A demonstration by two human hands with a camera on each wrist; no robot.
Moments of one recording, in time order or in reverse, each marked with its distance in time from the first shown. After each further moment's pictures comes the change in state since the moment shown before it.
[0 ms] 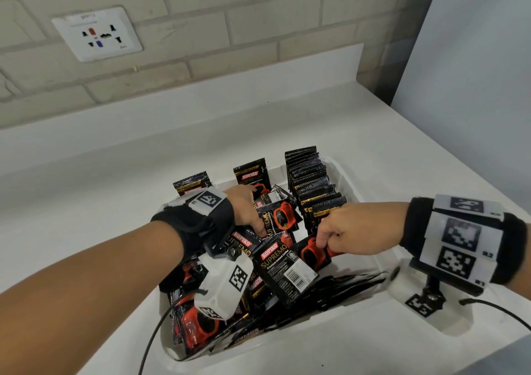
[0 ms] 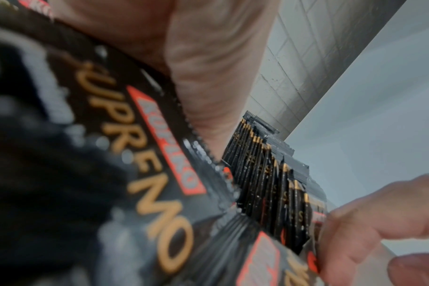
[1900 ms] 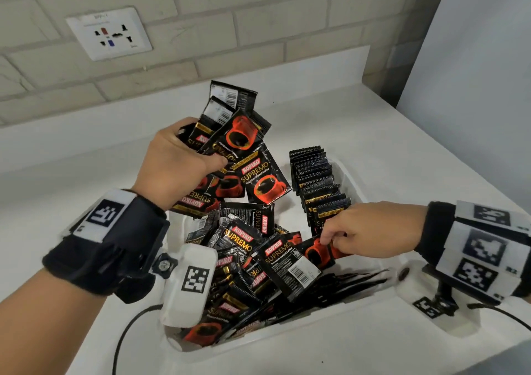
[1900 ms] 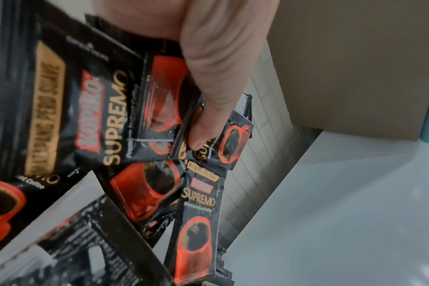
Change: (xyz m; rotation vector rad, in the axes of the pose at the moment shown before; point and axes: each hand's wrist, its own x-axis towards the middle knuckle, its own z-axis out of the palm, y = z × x) left_hand -0.067 -0.026 -0.052 -0.569 0.704 0.483; right_hand -0.025 -0.013 -0.003 -0.062 0.079 0.027
